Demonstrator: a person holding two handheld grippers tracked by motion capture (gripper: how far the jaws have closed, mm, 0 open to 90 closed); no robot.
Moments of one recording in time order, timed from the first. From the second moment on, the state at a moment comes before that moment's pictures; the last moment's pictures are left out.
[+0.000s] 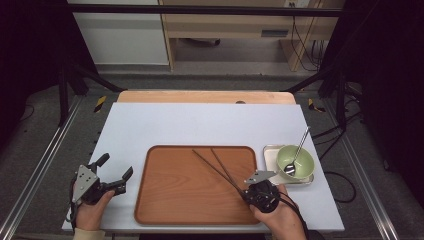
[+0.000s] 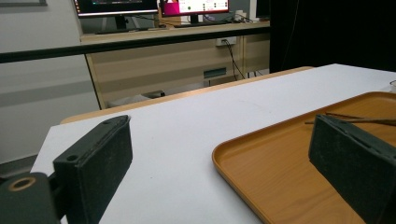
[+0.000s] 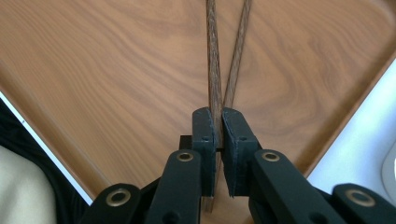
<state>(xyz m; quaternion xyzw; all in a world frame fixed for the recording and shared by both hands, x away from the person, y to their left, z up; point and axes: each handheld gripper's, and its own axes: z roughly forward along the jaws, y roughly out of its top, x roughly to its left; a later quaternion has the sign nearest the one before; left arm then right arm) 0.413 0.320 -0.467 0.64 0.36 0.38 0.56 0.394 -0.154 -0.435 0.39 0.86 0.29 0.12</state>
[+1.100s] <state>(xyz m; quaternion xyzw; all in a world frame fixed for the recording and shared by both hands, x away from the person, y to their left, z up) 0.406 0.286 -0.433 0.70 0.35 0.33 0.54 0.396 -0.166 -0.445 0.41 0.83 0.37 0.13</state>
